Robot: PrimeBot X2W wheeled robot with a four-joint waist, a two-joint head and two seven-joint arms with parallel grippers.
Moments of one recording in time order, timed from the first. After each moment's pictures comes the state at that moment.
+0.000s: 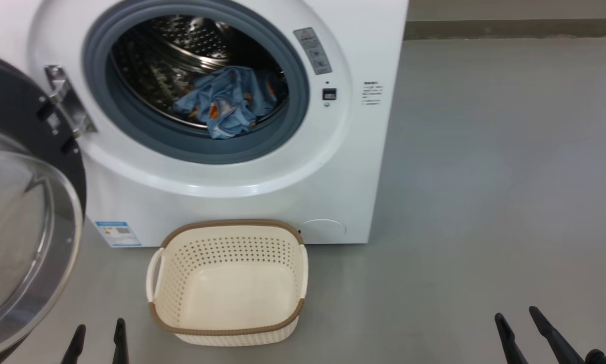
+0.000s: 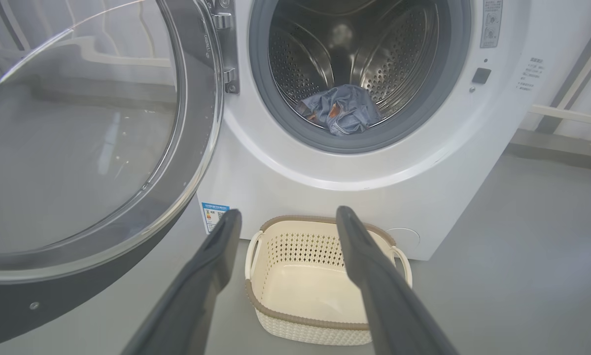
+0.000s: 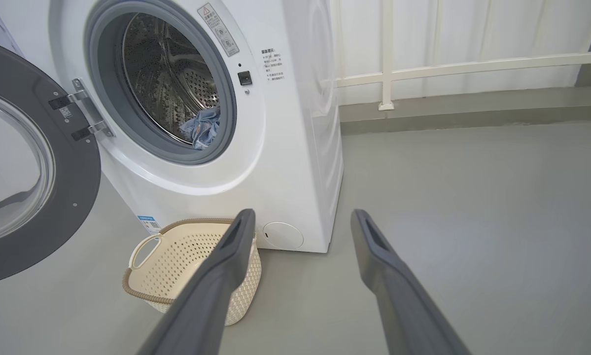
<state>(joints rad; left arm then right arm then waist) 0.10 0.03 0.14 0.19 -0.18 -0.09 -0.26 0.23 -0.28 0.04 0.02 0.44 0.12 -0.26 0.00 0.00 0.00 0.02</state>
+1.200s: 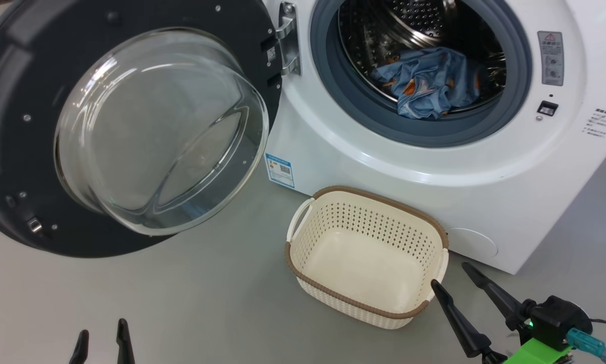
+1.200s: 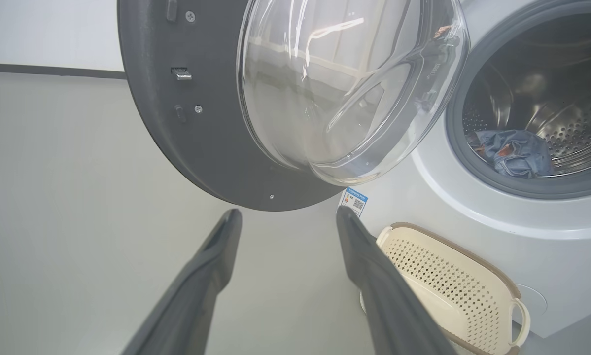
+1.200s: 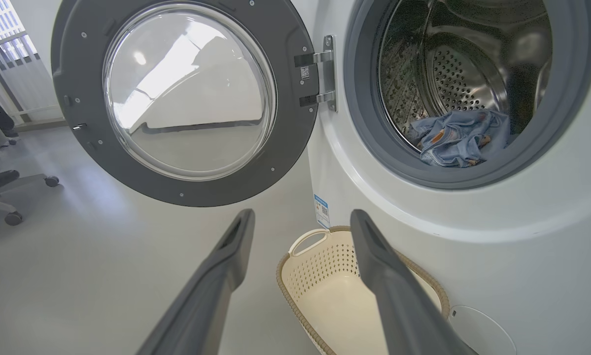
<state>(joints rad) 0.15 0.04 0.05 0.11 -0.34 0.03 -0.26 -0.02 -0.39 0.34 0.09 0.45 0.12 -0.26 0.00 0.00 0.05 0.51</state>
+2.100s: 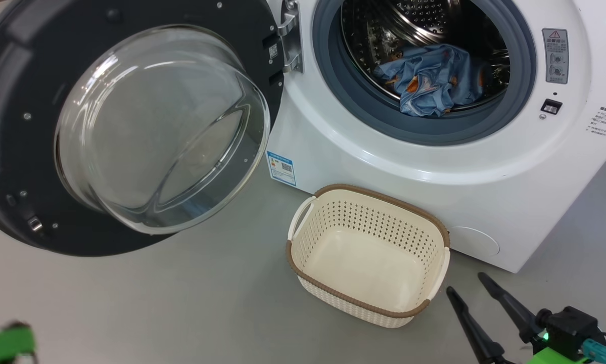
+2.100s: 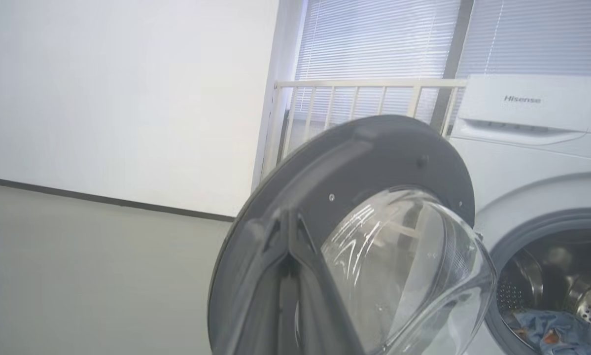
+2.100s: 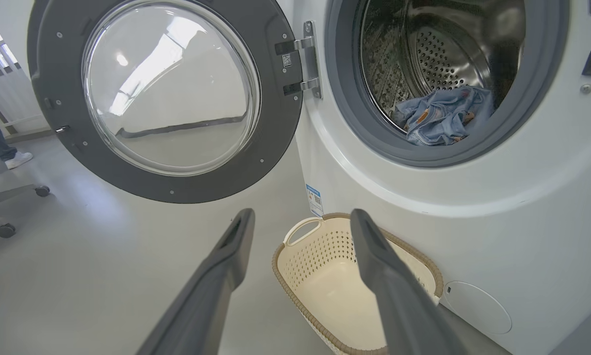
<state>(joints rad) -0.03 0.06 0.34 -0.11 -0.38 -0.11 -0.26 0.02 -0.38 0.29 0.10 0.47 0.12 -0.26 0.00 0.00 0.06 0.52</state>
